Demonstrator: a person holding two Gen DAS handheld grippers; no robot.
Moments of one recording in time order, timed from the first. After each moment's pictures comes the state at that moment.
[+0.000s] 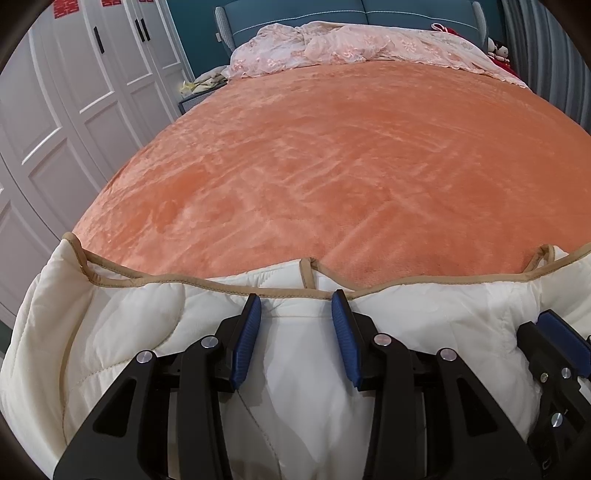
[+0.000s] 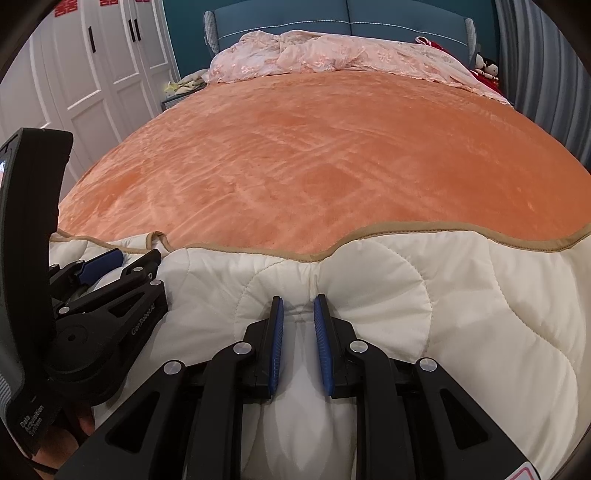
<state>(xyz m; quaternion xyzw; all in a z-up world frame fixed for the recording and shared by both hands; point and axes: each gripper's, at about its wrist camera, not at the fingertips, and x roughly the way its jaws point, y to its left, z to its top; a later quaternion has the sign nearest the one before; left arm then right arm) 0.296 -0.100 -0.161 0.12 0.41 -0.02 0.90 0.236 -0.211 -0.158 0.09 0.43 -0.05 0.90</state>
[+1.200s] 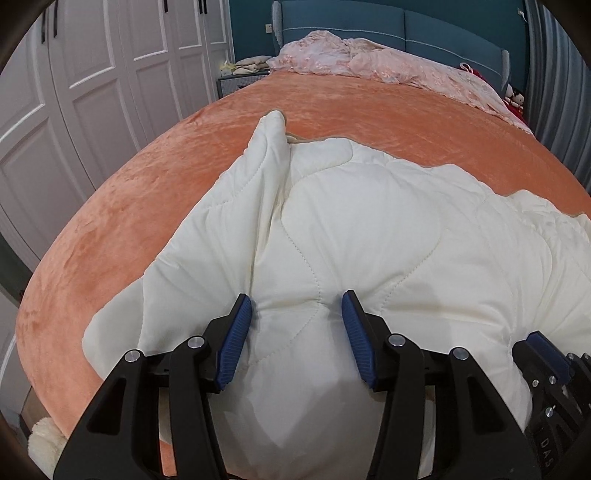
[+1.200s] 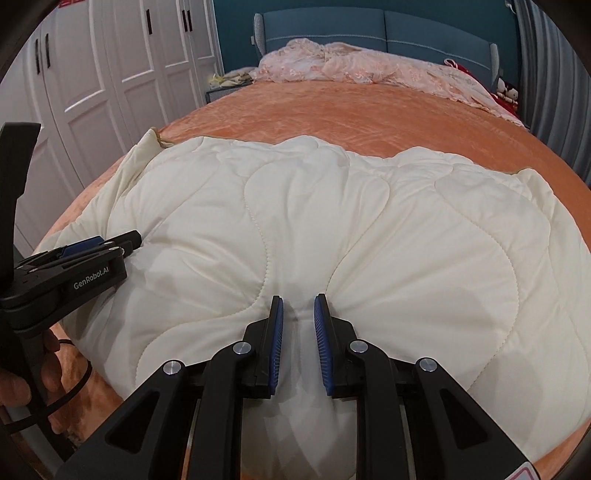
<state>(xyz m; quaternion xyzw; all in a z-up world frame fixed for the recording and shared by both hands) 0.150 0.040 -0.128 0.02 0.42 -0.02 0.91 0.088 -0.125 -0.132 0.05 0.42 -0.01 0.90</state>
